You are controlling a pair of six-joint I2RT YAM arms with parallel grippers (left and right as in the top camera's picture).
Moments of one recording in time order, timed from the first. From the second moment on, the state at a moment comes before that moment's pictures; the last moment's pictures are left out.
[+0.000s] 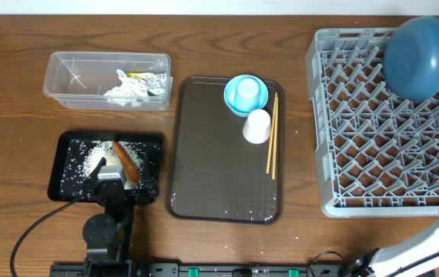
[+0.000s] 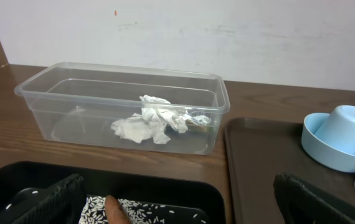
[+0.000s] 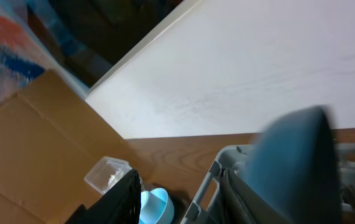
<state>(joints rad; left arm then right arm) 0.01 0.01 0.03 -0.14 -0.01 -0.09 -0.76 1.97 1.34 1.04 -1.48 1.10</state>
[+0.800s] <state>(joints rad) 0.01 0.01 0.03 -0.14 -0.01 -0.09 -0.77 1.98 1.77 1.35 -1.52 1.75</state>
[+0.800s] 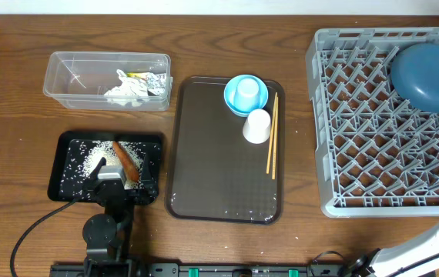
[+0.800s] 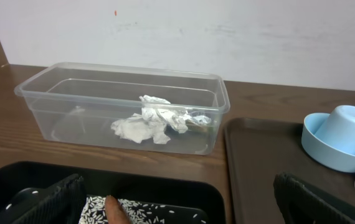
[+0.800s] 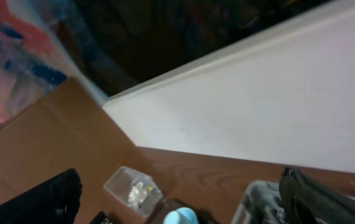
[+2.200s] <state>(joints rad) 0.01 0.01 0.03 -0.14 -0.01 -0.09 0.35 1.86 1.90 -1.07 -0.25 0.09</state>
